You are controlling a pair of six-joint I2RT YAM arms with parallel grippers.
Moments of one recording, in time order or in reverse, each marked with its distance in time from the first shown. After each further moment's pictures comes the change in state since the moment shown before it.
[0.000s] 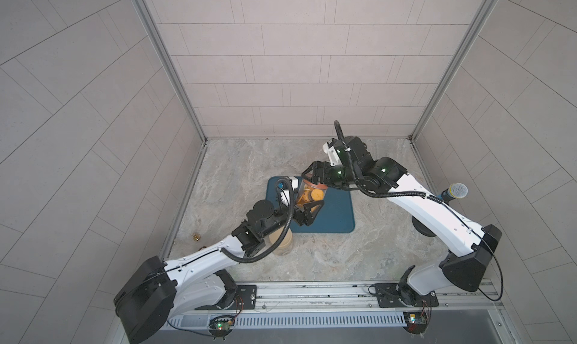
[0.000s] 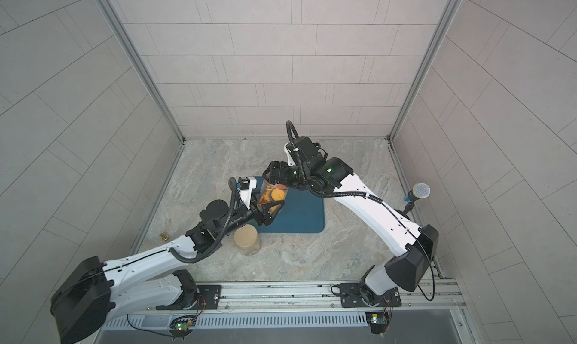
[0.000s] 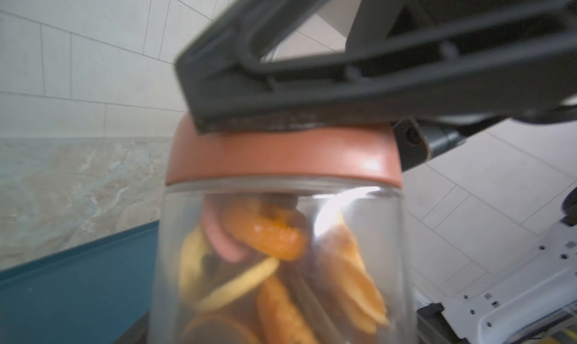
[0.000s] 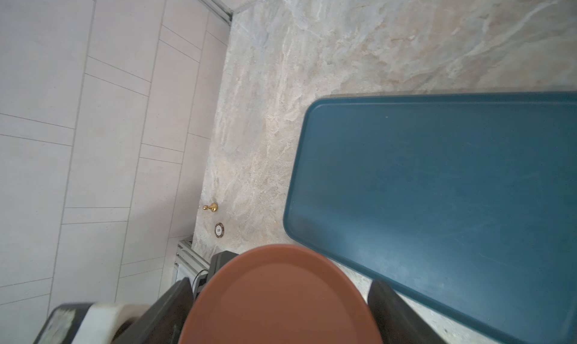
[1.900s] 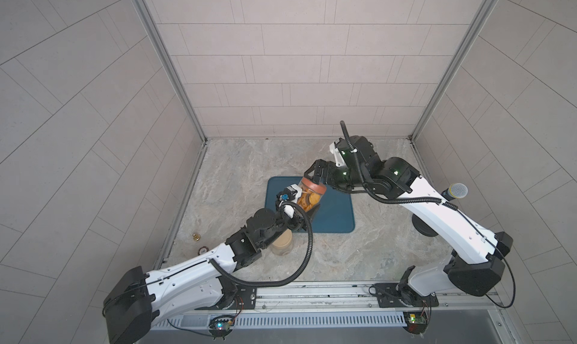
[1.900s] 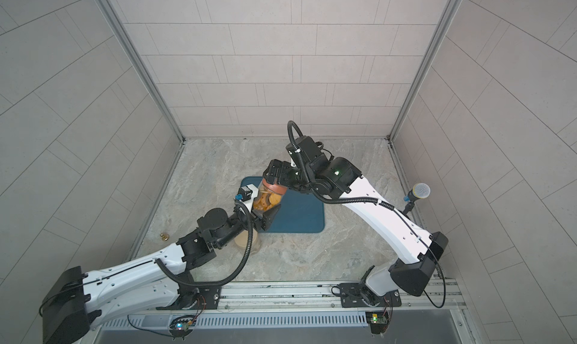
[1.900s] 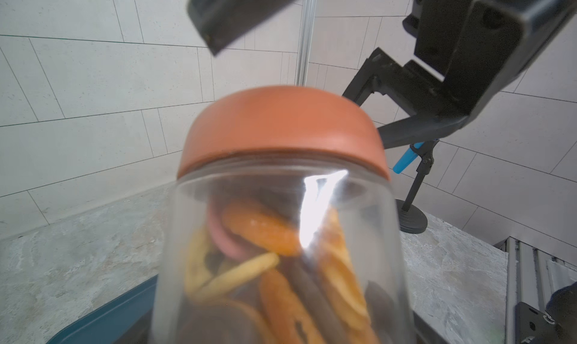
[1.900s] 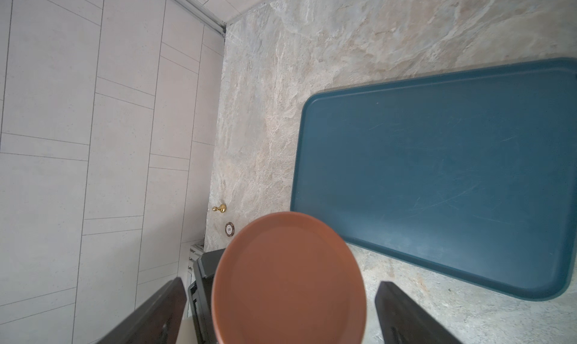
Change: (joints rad) left arm -0.179 -0.151 0.014 -0.240 -0.395 0.426; right arm 0.091 -0.033 0.127 -0.182 0.151 0.156
